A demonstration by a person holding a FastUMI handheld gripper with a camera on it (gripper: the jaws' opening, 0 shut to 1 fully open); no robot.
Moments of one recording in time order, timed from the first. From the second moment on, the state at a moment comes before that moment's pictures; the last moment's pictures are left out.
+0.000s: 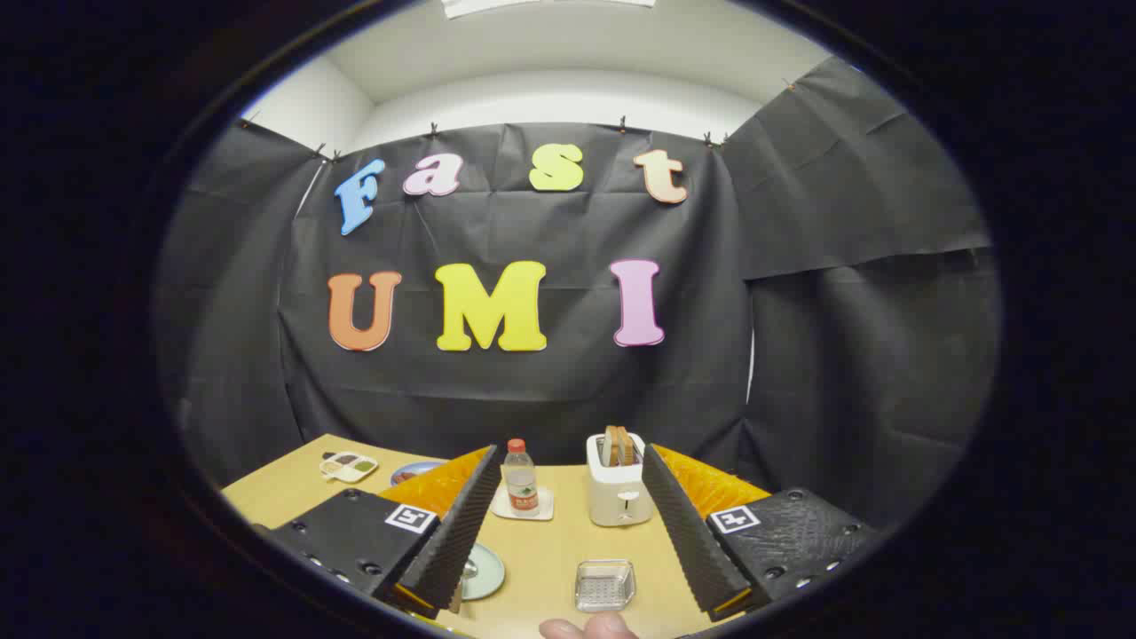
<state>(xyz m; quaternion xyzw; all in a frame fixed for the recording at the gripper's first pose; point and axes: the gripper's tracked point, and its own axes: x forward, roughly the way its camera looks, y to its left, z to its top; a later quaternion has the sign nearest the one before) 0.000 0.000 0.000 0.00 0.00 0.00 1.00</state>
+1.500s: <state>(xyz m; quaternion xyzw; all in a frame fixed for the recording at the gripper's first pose) 0.006 0.068 -0.060 -0.02 0.12 0.08 0.99</state>
